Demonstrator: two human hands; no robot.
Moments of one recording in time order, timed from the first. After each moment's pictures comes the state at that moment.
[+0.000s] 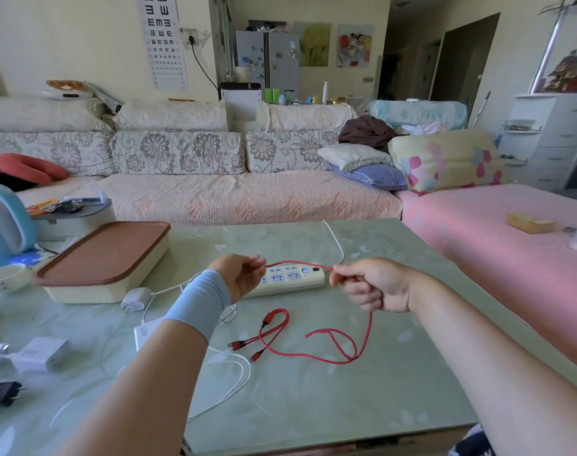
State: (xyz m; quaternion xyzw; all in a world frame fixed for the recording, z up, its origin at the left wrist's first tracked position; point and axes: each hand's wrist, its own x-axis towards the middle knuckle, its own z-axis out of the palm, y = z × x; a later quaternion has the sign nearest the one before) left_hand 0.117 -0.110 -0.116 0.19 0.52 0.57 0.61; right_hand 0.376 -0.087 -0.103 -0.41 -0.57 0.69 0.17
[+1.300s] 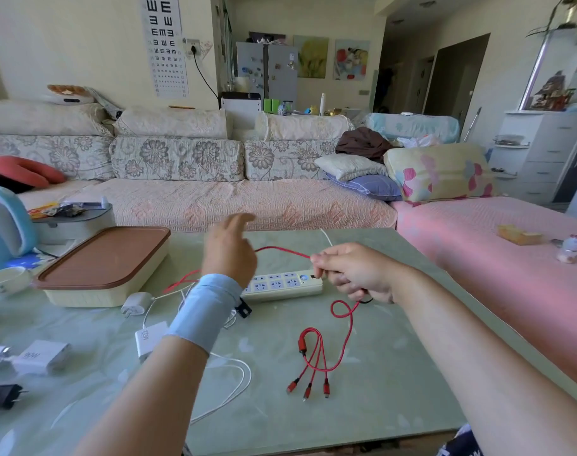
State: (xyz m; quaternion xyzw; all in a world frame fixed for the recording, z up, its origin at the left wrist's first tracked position) left_hand 0.119 -0.133 -0.086 0.59 0.65 0.47 -0.04; right_hand 0.345 -0.117 -0.061 -0.41 -0.71 0.53 0.22
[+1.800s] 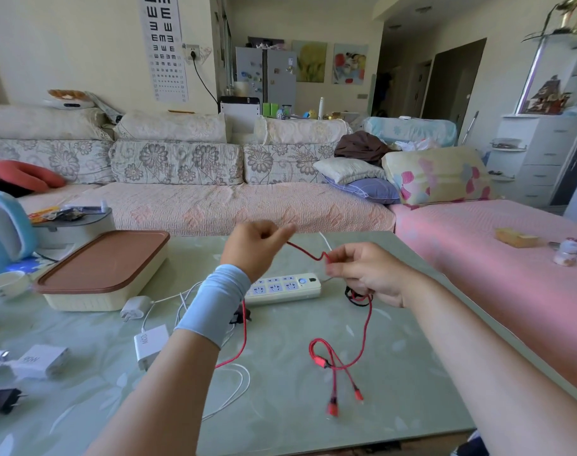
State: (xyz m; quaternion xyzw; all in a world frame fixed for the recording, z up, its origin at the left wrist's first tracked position) left_hand 0.149 -0.140 -0.058 0.61 0.58 0.52 0.16; right_hand 0.362 -0.113 -0.067 -0.40 -0.66 0.53 0.33
